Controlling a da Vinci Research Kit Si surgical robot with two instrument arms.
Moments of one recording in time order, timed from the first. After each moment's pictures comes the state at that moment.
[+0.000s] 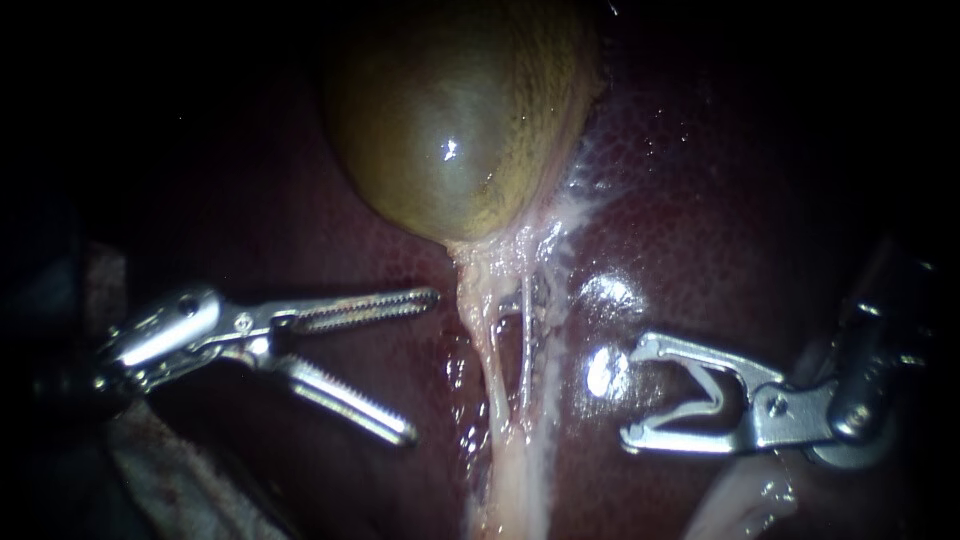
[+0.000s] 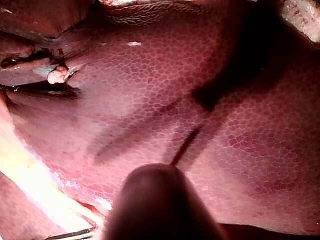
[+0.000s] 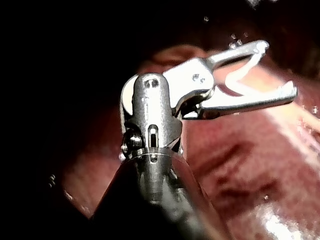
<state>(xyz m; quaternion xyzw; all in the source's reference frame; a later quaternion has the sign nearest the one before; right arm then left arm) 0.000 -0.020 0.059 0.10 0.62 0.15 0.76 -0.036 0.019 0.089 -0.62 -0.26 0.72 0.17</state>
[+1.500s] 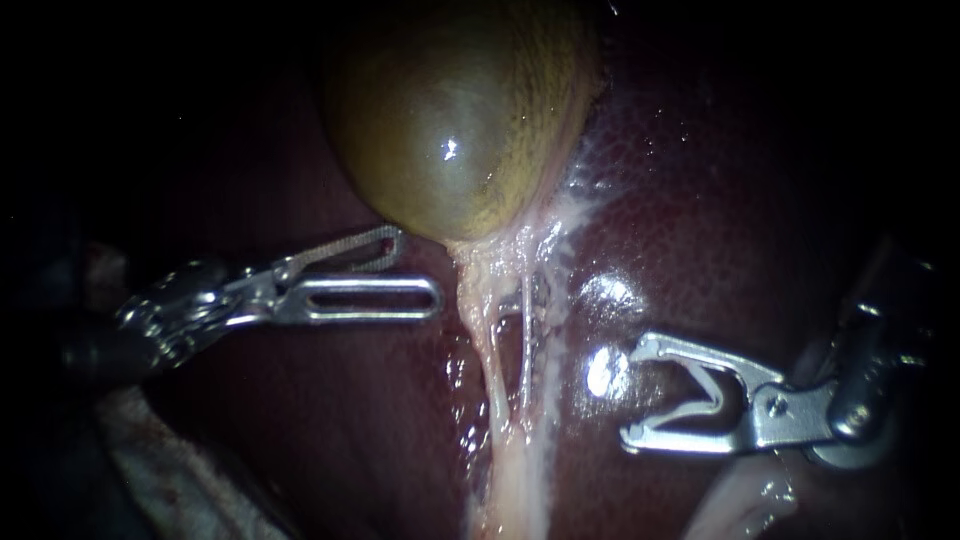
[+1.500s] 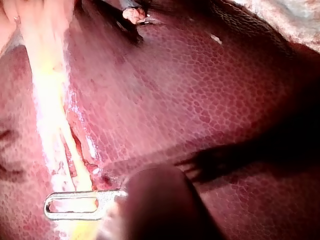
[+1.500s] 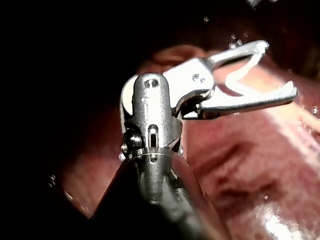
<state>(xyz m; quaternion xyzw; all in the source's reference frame) 0.000 -0.020 0.059 0.10 0.62 0.15 0.76 -0.036 0.018 0.095 -0.46 -0.32 0.61 0.56</state>
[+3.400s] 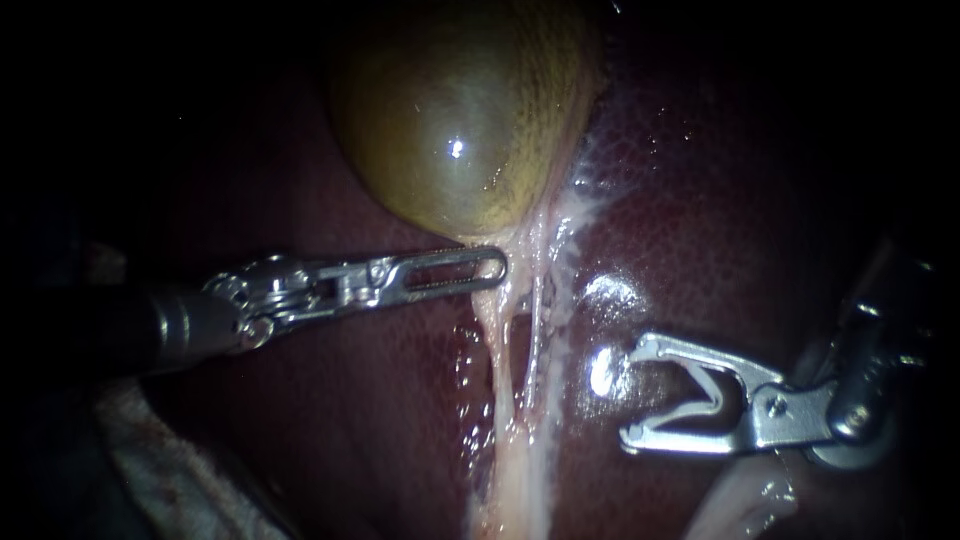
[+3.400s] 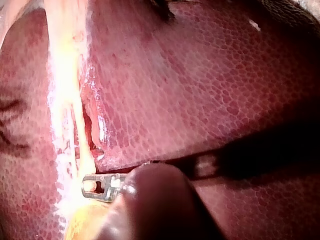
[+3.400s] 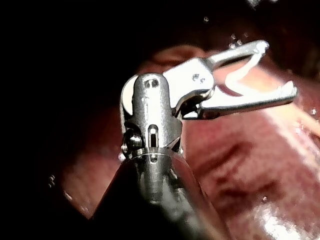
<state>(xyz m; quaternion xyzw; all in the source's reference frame) 0.000 -0.020 0.059 0.10 0.62 0.15 0.76 -0.042 0.019 0.099 -0.39 -0.35 0.58 0.62</state>
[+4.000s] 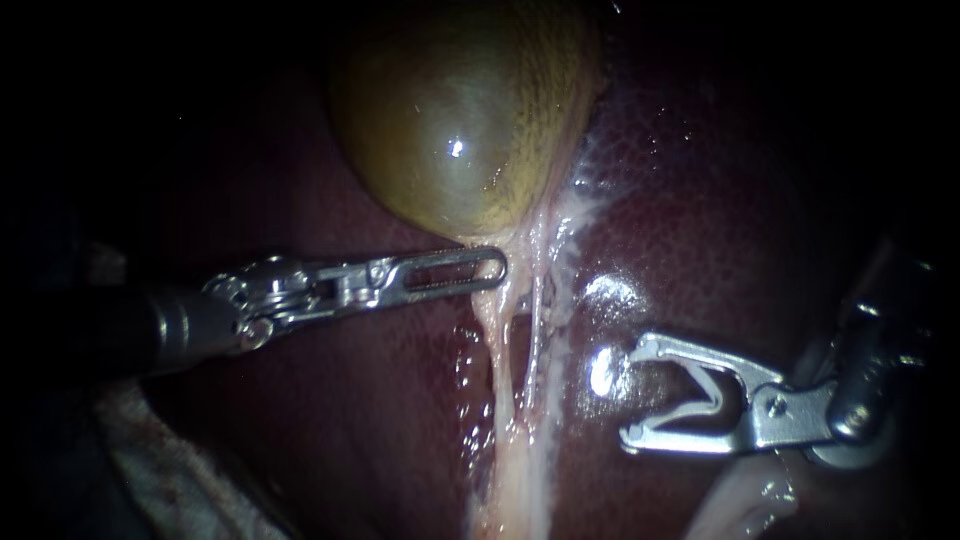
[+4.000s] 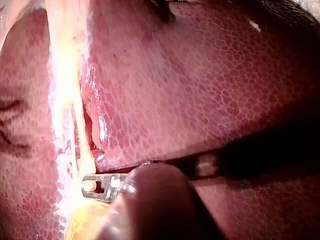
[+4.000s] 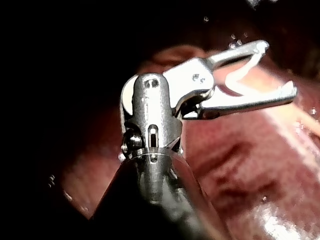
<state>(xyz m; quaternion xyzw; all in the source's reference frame) 0.000 -0.020 0.059 0.10 0.62 0.15 0.76 -0.042 0.019 0.099 -0.39 -0.35 0.58 0.62</state>
